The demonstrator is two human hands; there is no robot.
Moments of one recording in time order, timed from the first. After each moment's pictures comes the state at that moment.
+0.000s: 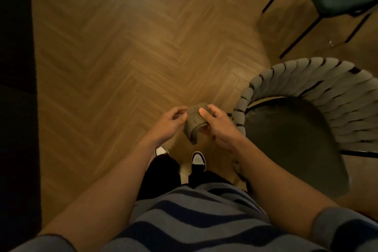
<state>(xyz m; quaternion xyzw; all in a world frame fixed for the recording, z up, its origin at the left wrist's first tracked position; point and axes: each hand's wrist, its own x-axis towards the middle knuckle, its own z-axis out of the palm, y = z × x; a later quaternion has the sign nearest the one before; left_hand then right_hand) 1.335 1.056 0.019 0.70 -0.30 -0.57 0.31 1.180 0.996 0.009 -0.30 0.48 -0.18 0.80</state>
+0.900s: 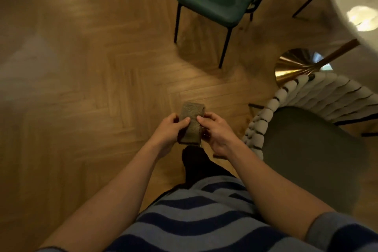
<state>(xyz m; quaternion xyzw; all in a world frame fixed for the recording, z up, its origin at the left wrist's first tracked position) 1.394 0.587 0.006 0.56 -0.35 -0.74 0.12 1.249 0.644 0.001 -0.01 0.60 -0.45 0.66</state>
